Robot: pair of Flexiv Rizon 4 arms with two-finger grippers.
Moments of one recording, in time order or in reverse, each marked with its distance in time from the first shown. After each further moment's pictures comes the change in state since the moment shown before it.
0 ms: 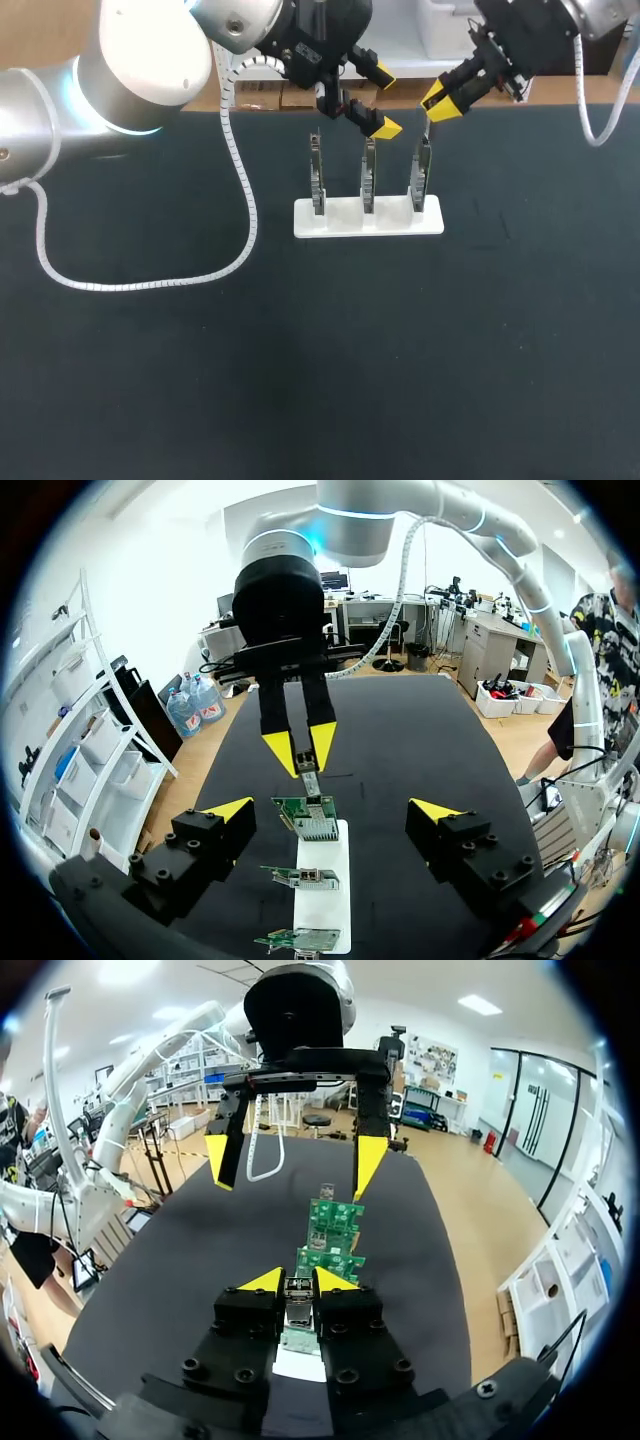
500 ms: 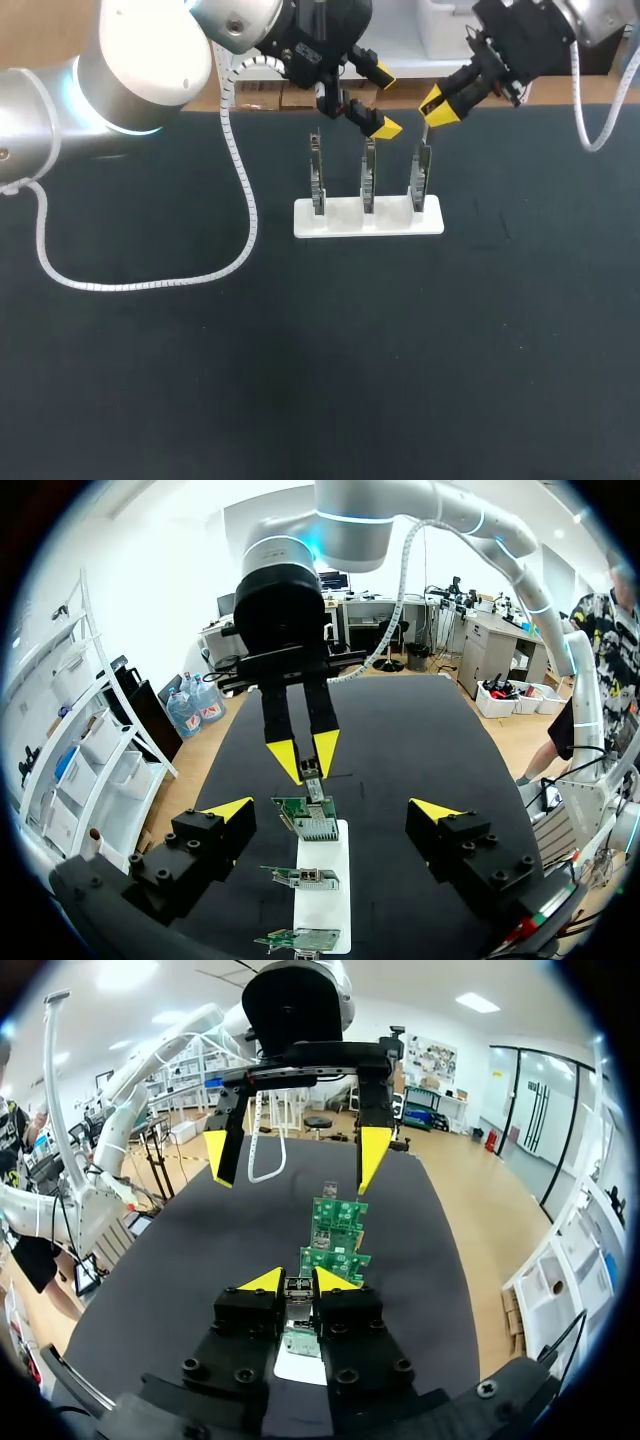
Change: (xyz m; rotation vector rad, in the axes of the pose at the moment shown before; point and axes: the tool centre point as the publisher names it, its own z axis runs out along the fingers) left arm 0.000 0.000 0.000 0.000 0.000 0.000; right arm 0.004 0.002 0.006 -0.010 -0.016 0.016
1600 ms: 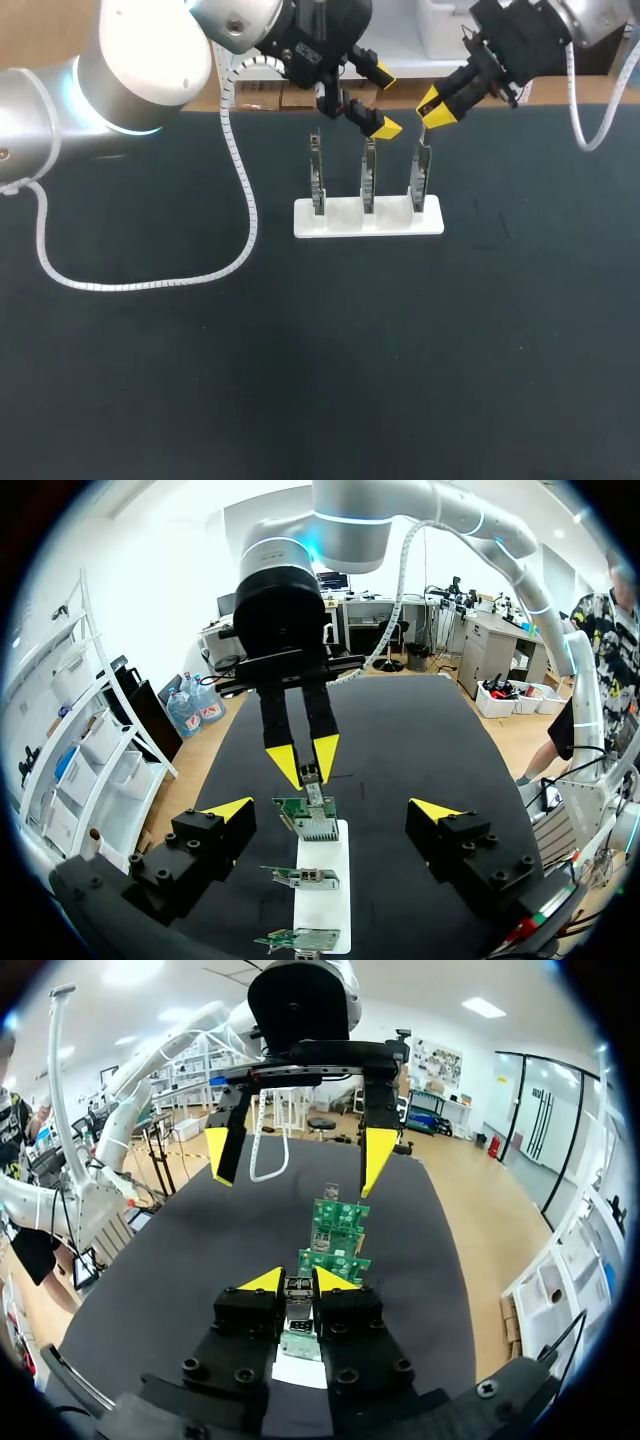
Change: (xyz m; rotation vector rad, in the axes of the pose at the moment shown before) left arm 0.000 0.000 0.000 0.000 0.000 0.000; right arm -0.001 -0.002 0.003 -0.006 0.000 -0.033
